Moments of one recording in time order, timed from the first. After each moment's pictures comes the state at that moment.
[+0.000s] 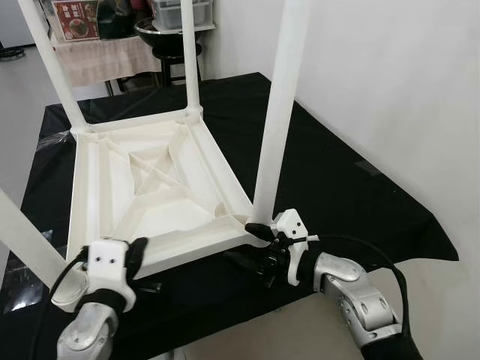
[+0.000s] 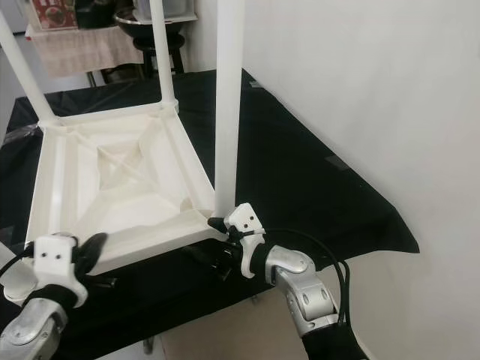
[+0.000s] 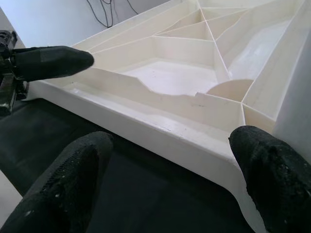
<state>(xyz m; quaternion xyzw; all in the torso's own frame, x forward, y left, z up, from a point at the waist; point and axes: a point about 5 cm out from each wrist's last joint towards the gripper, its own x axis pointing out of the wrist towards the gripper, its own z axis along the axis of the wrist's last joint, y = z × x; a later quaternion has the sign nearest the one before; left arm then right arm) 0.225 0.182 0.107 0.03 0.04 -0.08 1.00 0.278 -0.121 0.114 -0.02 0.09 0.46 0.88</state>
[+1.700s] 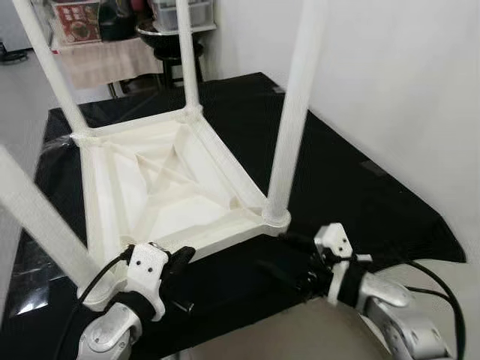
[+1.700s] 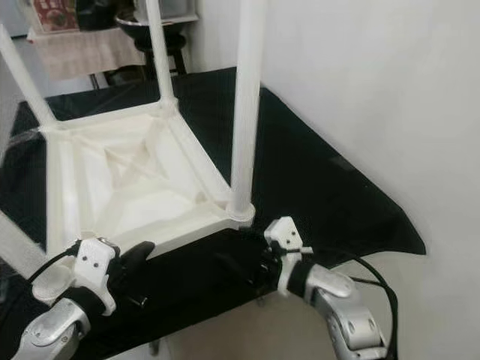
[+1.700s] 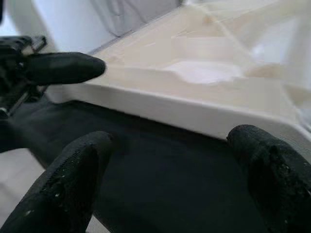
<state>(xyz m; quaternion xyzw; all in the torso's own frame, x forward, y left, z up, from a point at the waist) 0.218 0.149 0.111 0.02 0.03 -0.23 0.97 0.245 -0.166 0.113 0.01 0.08 0.46 0.88</state>
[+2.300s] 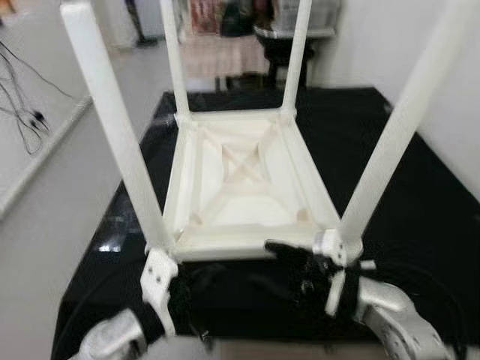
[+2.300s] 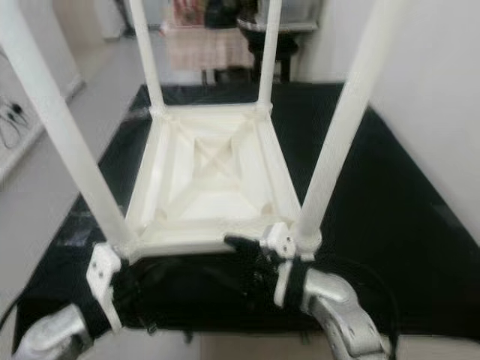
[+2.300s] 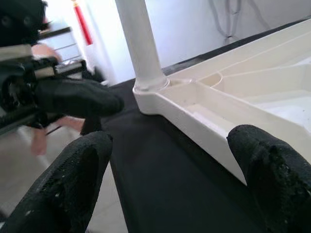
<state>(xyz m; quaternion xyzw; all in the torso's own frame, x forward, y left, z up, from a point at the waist) 0.198 0.119 0.111 -0.07 0.07 -0.38 0.92 0.234 -0.167 0.117 0.03 0.09 0.50 0.86</state>
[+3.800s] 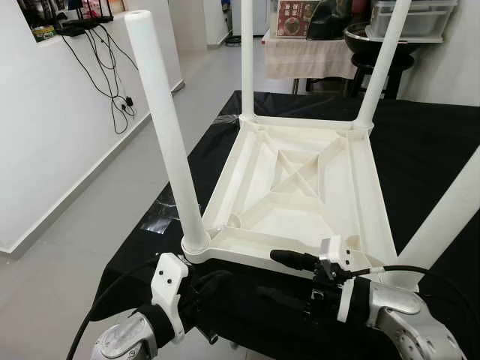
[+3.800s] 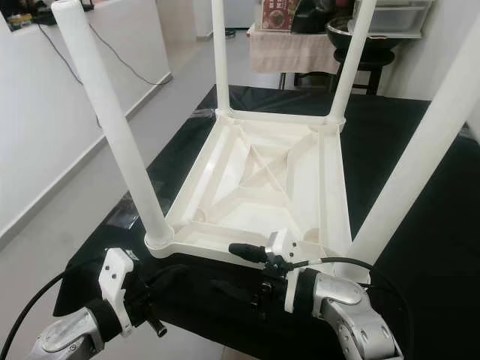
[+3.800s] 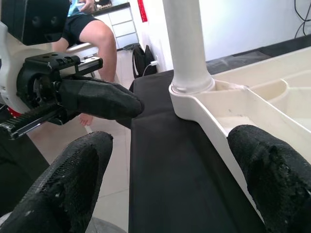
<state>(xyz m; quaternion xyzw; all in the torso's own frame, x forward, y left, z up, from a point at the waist) 0.200 0.121 0.107 -0.06 0.09 -0.35 0.93 0.233 -0.161 0.118 0.01 0.09 0.53 0.84</state>
